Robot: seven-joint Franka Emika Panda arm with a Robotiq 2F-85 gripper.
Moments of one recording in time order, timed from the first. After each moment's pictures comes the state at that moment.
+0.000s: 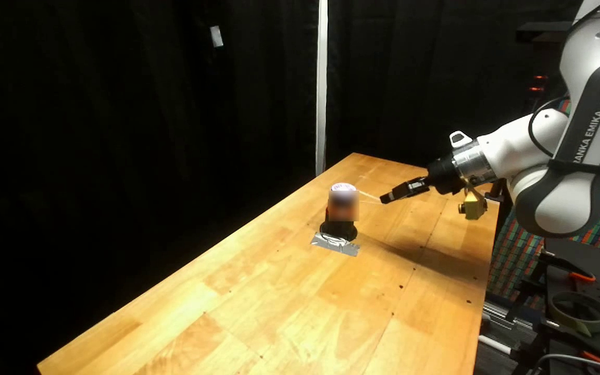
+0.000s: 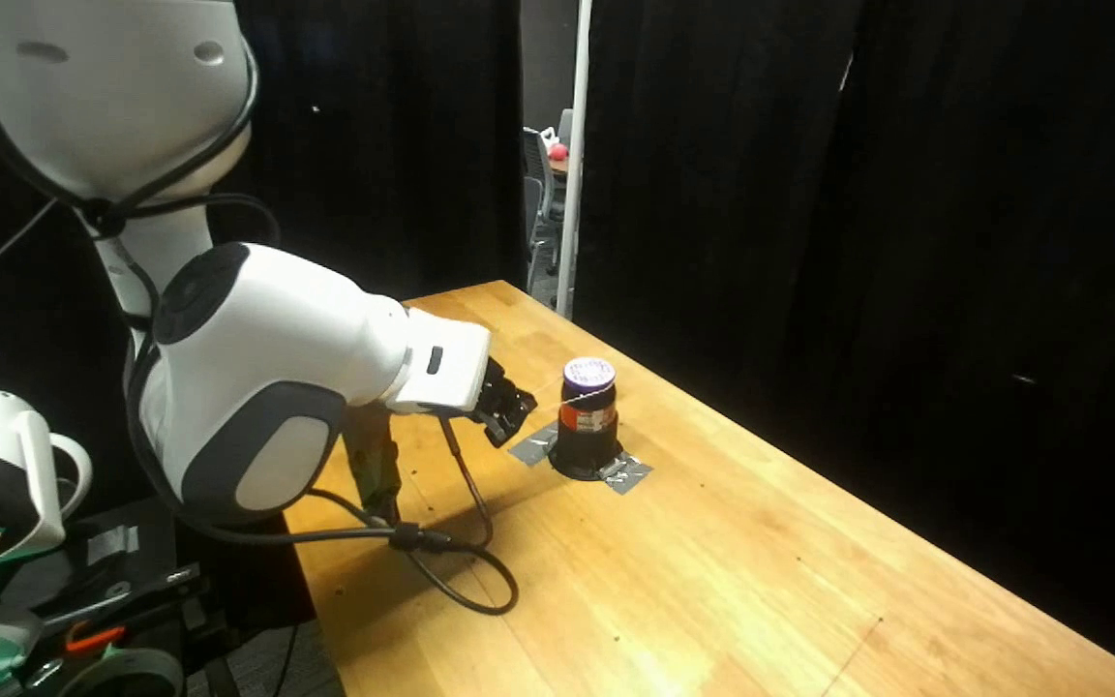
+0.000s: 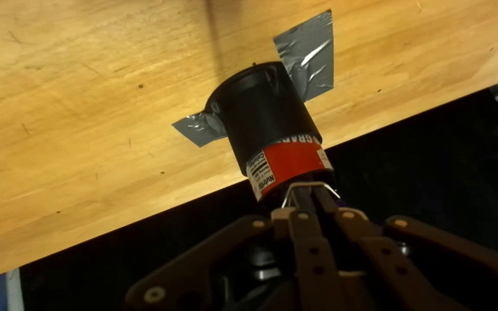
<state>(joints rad) -0.03 0.40 0.11 -2.69 -0.16 4.02 0.40</state>
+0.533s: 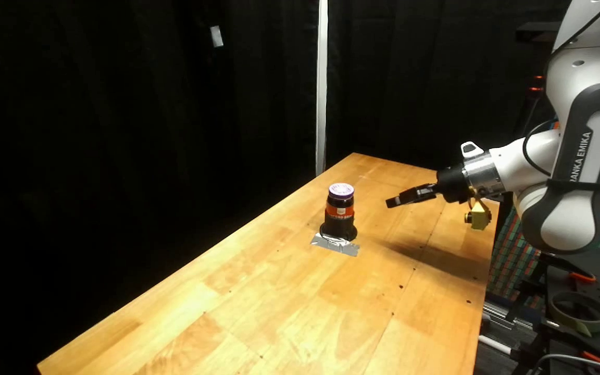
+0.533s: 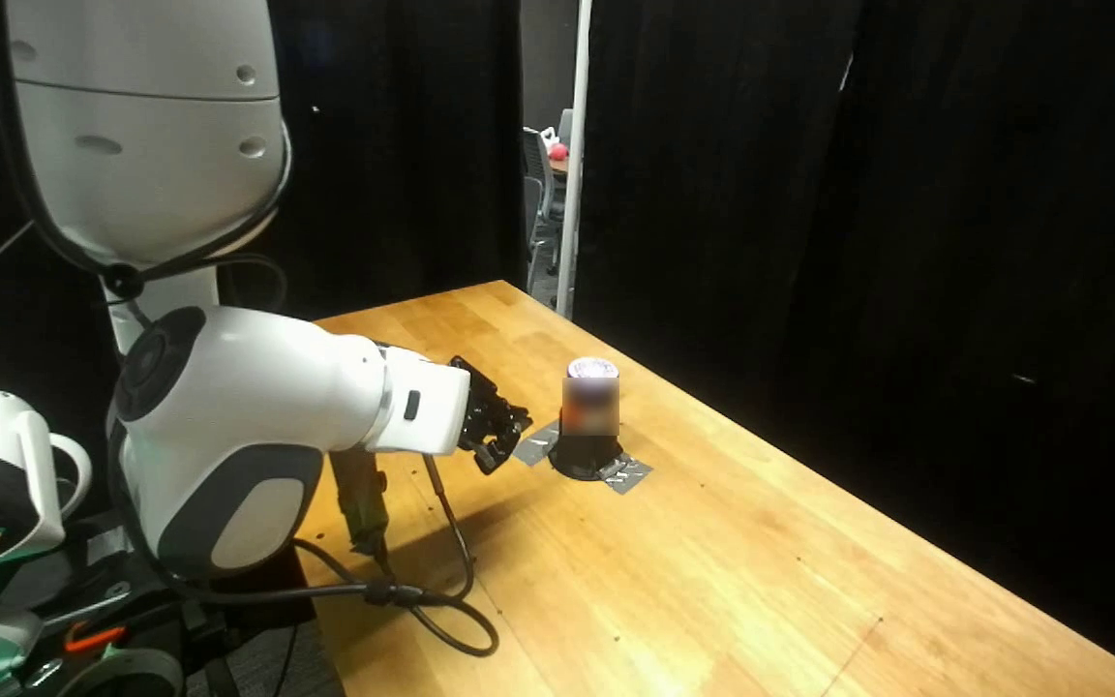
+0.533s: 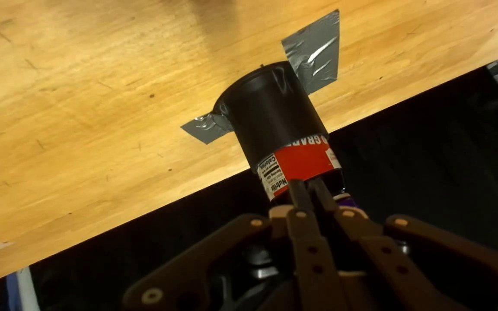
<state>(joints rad) -0.06 0.51 0.12 -2.70 -0.18 4.21 0.40</state>
